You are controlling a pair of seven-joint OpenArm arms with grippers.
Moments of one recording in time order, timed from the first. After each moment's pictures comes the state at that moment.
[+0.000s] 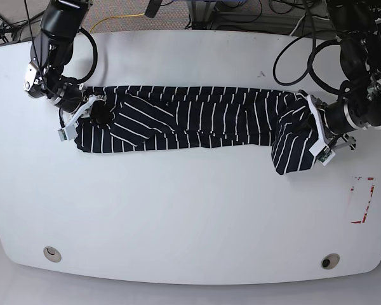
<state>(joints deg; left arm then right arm) 0.3 -20.7 -16.8 111.0 -46.5 -42.8 83.0 -1.9 14.6 26.1 72.1 38.7 42.6 -55.7</state>
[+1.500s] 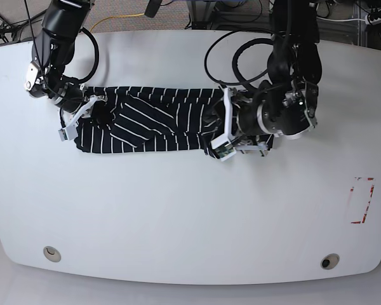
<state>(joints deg) -4.9 -1.1 6.6 109.9 -31.7 -42.8 83.9 -2.1 13.8 26.3 72.7 38.0 42.5 -55.5</state>
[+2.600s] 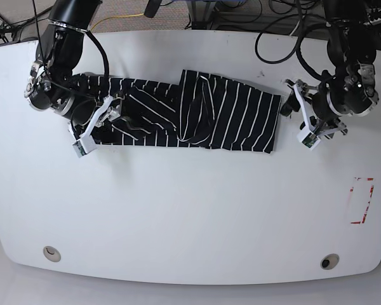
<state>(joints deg) 5.7 -19.5 -12.1 109.8 -31.1 -38.9 73.2 -3.5 10.4 23.4 99.8 50.9 41.3 -72.2</state>
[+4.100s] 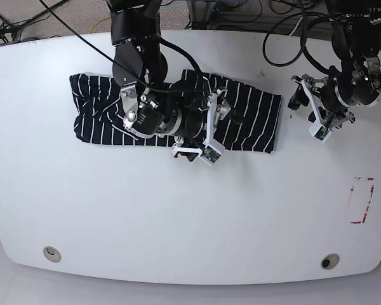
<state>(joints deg) 9.0 -18.7 -17.2 107.4 -32.2 -38.9 72.1 4.6 -6.8 -10.0 100.3 23.0 40.9 -67.8</state>
